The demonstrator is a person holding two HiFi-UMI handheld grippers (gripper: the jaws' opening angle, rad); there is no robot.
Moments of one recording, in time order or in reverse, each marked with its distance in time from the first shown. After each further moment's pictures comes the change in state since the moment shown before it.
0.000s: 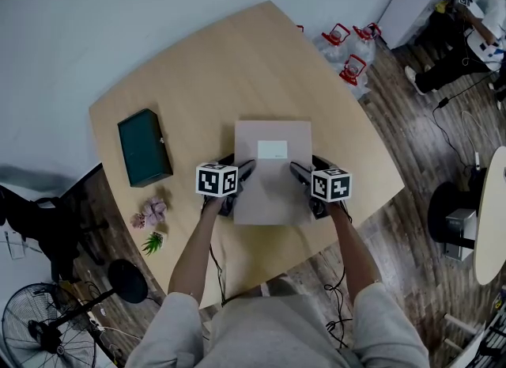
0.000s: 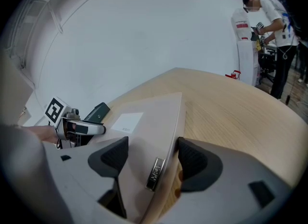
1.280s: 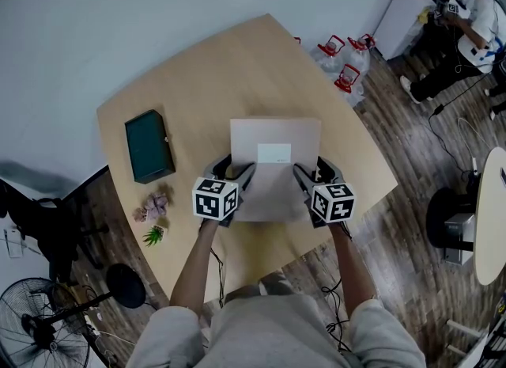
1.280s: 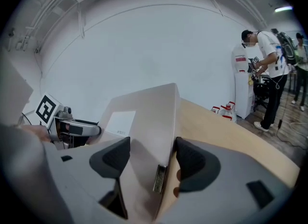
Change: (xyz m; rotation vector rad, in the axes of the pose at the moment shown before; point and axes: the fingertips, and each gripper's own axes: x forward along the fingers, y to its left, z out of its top) left arm -0.084 -0.066 0.037 0.201 -0.241 0.071; right arm -0.091 0.047 0.042 -0.147 -0.264 -0.075
